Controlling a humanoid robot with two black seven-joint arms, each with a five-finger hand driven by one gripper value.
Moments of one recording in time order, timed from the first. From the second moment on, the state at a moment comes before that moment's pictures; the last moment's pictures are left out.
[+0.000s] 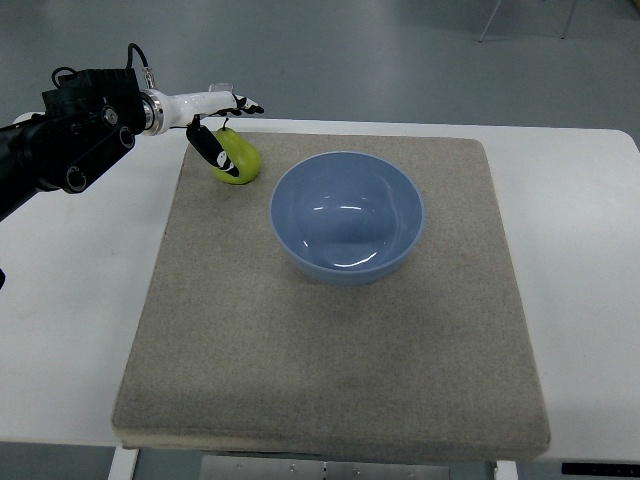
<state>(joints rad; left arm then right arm) -1.20 0.29 -0.24 -0.47 1.32 -0.32 -0.21 0.02 0.00 -0.09 0.16 -0.04 -0.09 0.01</state>
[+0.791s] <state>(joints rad) -1.18 0.29 -0.22 -0.47 1.32 -0.32 -0.21 0.02 0.00 -0.09 0.16 -0.04 -0.09 0.01</state>
